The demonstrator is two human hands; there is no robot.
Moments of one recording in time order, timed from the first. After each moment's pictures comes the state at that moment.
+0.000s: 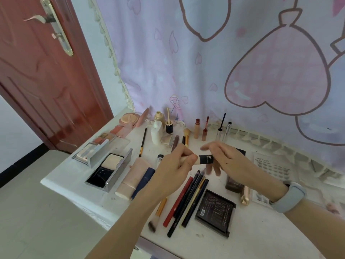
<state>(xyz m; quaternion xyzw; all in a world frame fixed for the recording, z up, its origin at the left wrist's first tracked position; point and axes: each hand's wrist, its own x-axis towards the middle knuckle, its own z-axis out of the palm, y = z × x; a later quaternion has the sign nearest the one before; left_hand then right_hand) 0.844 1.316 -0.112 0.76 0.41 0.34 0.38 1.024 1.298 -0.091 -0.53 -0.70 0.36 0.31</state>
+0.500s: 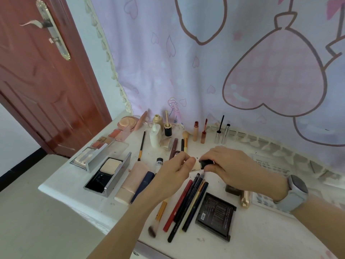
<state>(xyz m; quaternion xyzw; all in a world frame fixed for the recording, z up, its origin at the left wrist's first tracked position) 0.844 1.321 -0.118 0.75 0.41 0.29 0.43 1.032 1.301 -0.084 -0.52 -0.85 0.06 0.11</state>
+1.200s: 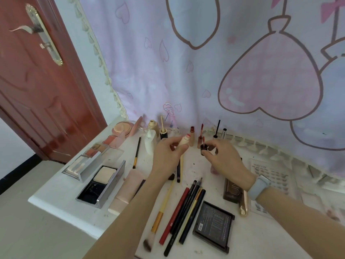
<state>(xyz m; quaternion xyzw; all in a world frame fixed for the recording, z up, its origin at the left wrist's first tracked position) 0.868 1.381 -0.117 0.67 0.49 0.43 0.35 1.043 1.358 -0.136 -0.65 -0.68 0.10 0.33</state>
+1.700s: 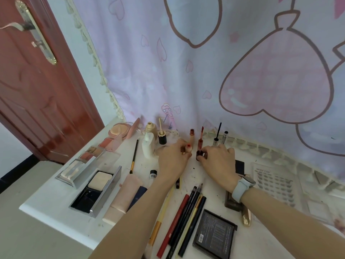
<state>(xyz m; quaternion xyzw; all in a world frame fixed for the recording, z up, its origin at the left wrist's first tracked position) 0.892 1.413 -0.149 0.74 0.56 0.31 0.21 1.029 1.383 -0.159 -0.74 -0.65 -0.03 0.16</state>
